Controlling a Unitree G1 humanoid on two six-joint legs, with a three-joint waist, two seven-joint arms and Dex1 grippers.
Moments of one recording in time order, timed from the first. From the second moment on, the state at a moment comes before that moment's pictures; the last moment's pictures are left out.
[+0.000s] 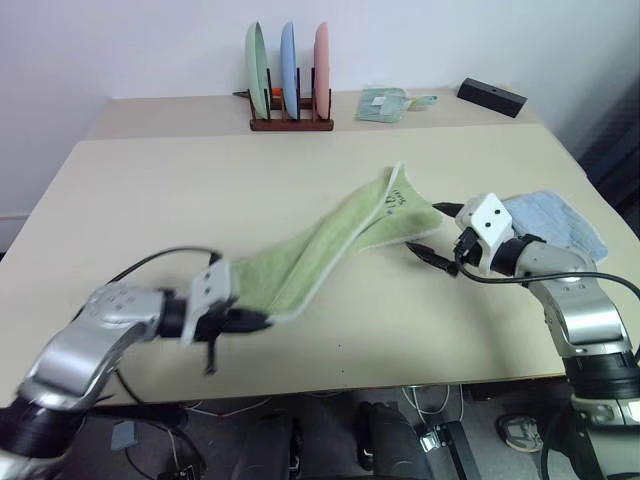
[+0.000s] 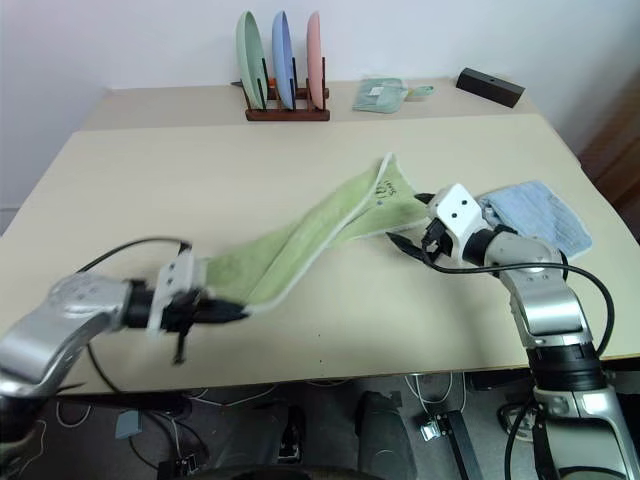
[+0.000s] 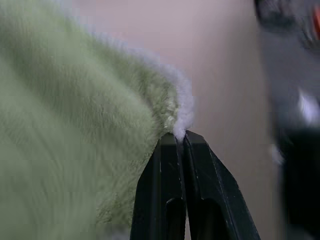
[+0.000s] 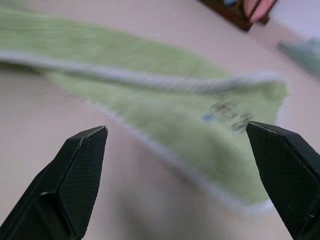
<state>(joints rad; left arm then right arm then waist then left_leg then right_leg) -0.01 0.97 -0.01 -0.40 -0.43 0.54 -1.21 -0.42 -0.72 -0.03 0.02 0.17 0.21 0.82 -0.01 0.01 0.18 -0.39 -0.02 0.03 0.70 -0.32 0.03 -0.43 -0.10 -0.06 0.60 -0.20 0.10</state>
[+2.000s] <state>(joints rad) -0.34 0.71 0.21 0.05 -0.23 0.18 -0.71 -0.95 -0.85 0.40 0.89 -0.57 -0.75 0.29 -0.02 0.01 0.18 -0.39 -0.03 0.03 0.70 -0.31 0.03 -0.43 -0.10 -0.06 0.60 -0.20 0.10</state>
